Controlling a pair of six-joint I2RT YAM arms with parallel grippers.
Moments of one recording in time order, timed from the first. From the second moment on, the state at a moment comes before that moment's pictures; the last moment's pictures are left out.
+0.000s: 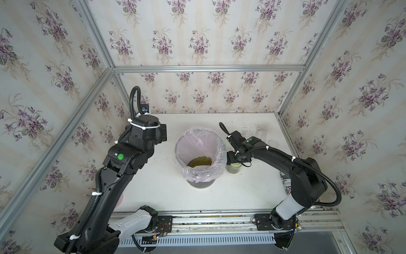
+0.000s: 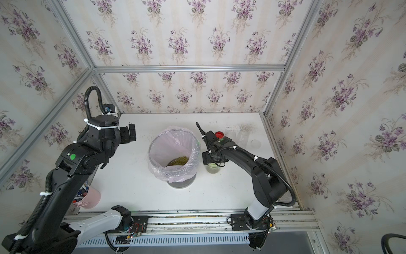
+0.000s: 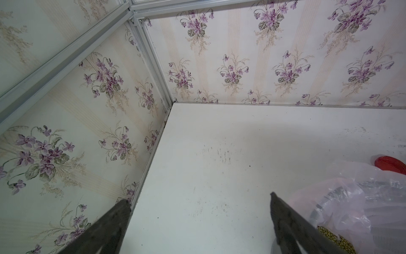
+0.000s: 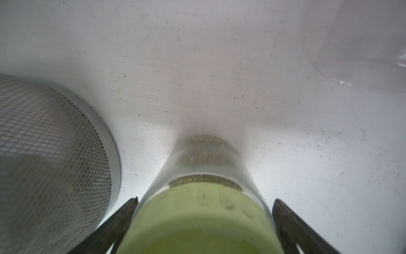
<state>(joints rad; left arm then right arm) -0.42 1.10 1.55 -1.02 -0.64 -0.19 0.61 1.64 1.19 -0.87 0.09 0.42</state>
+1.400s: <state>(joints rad) -0.41 1.11 1.70 -1.01 -0.48 -0.06 0.57 1.48 1.35 -1.04 0.06 0.41</state>
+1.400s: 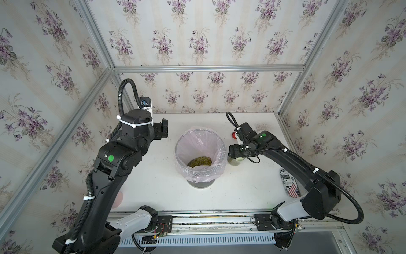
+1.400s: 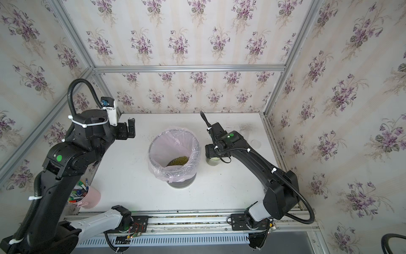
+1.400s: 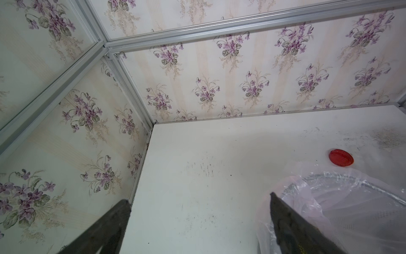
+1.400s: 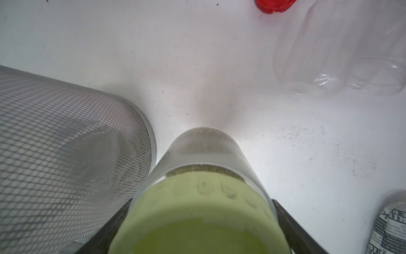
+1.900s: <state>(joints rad) -0.42 1.06 1.74 -1.01 -0.29 0.05 0.49 1.46 1.66 -1.15 0.05 0.41</state>
